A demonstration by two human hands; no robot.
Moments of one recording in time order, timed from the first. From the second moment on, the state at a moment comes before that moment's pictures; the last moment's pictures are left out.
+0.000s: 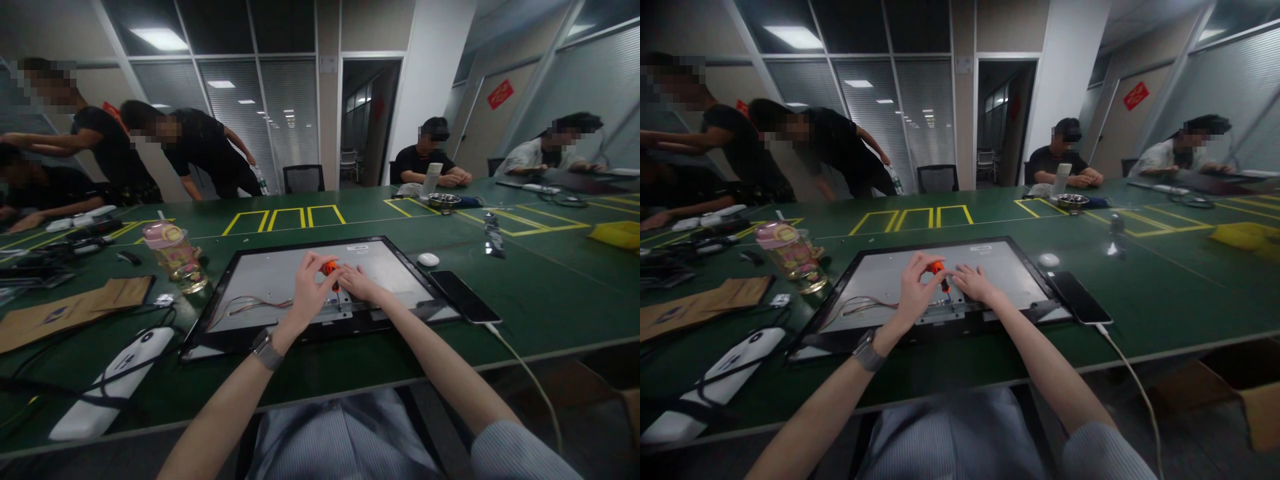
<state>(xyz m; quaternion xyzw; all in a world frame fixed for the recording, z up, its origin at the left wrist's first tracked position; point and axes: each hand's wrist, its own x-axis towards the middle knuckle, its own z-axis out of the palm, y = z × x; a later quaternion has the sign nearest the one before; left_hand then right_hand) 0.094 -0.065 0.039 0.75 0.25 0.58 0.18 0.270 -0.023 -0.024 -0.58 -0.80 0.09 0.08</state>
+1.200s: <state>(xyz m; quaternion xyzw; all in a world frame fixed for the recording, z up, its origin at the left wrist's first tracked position) 0.095 -0.067 0.052 0.78 0.21 0.54 0.24 0.270 -0.022 -0.027 -0.57 -0.81 0.09 0.11</state>
